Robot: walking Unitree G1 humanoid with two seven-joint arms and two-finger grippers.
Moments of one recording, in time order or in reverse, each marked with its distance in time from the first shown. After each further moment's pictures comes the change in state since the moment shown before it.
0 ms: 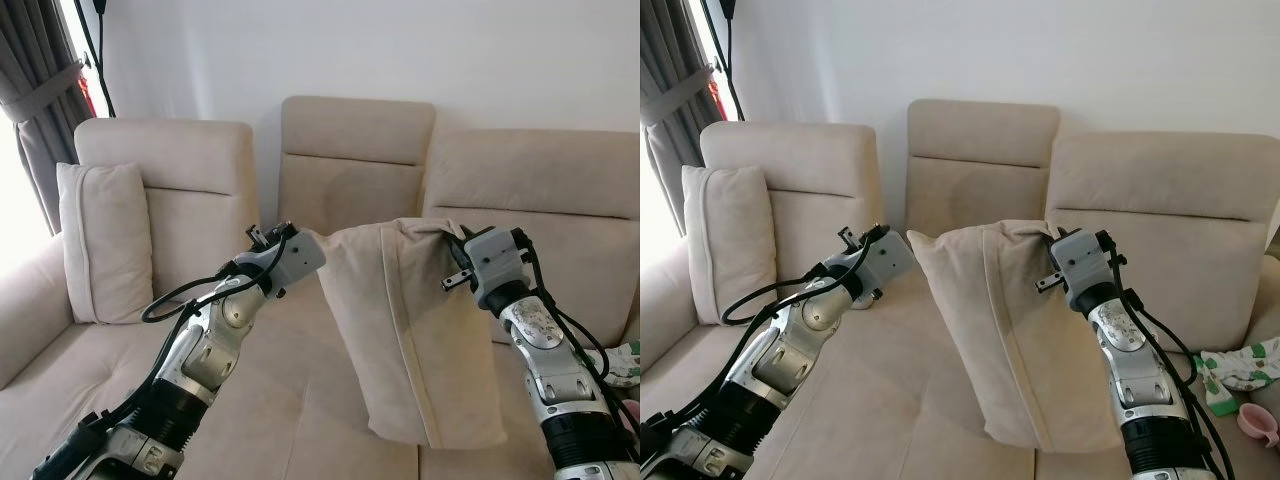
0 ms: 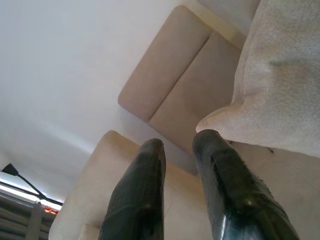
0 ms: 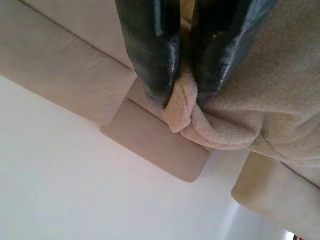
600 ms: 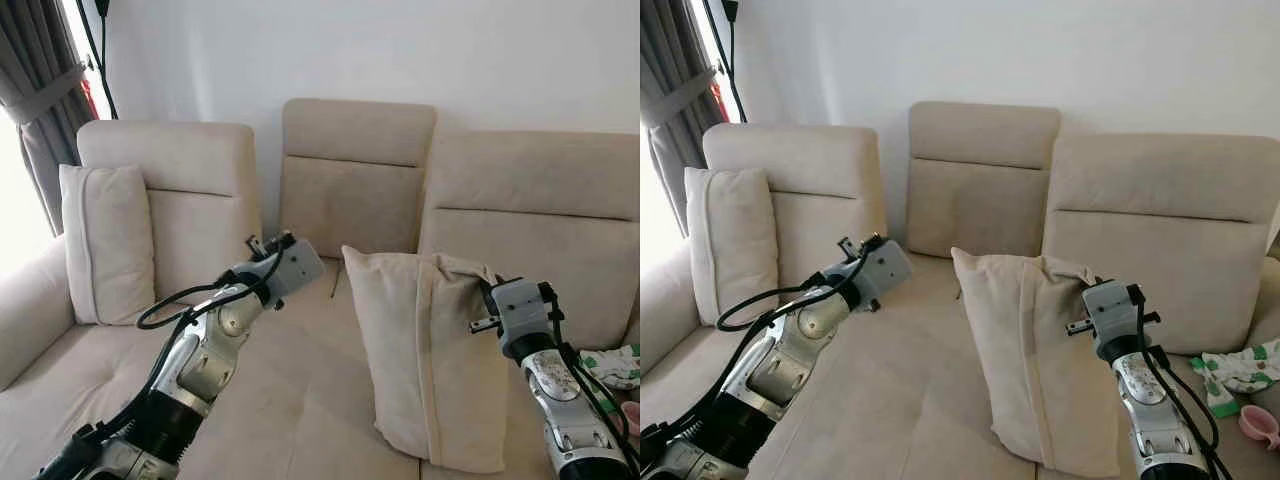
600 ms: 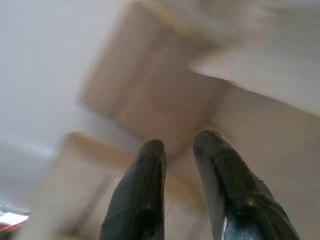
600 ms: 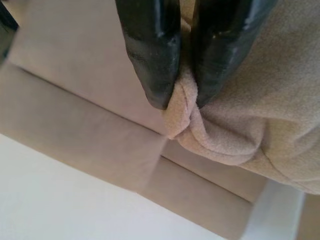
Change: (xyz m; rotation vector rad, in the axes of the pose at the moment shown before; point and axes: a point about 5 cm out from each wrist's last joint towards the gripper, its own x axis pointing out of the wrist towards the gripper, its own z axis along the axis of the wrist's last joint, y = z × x) left arm -0.014 -0.031 -0.007 -0.014 0.032 -0.257; right arm -0.048 -0.006 -0.063 0.028 0.210 -0.170
